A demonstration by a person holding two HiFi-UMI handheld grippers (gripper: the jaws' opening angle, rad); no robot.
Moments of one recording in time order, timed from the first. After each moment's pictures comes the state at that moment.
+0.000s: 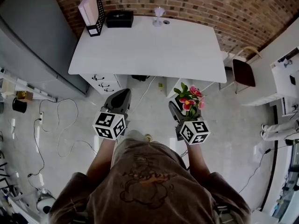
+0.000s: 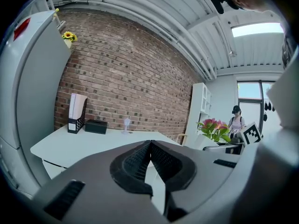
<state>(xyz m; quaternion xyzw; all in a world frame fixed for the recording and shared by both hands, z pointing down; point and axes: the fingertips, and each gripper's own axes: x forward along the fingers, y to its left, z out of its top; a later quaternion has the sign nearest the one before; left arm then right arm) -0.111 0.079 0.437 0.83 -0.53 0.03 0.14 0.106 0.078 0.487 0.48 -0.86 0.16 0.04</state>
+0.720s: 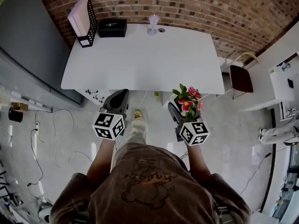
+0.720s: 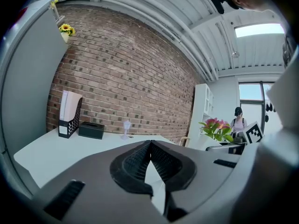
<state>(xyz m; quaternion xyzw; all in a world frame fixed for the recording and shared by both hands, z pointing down) -0.109 -0.021 0.447 0.84 -0.53 0.02 0.13 0.113 -0.014 0.492 0.48 -0.86 0.15 0.05</state>
